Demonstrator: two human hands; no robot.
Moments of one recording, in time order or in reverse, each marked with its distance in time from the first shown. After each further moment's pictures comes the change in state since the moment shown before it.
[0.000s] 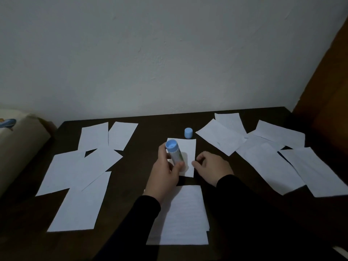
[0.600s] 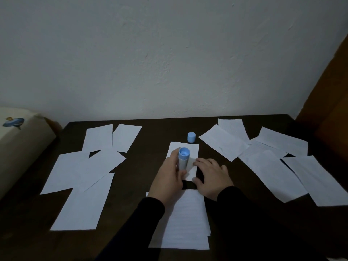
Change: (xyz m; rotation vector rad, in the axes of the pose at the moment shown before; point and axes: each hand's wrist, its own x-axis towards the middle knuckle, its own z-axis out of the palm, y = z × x) left_hand 0.002 0.000 0.003 0.149 -0.050 0.087; right_hand -0.016 0.006 0.006 -0.273 -0.050 -0.270
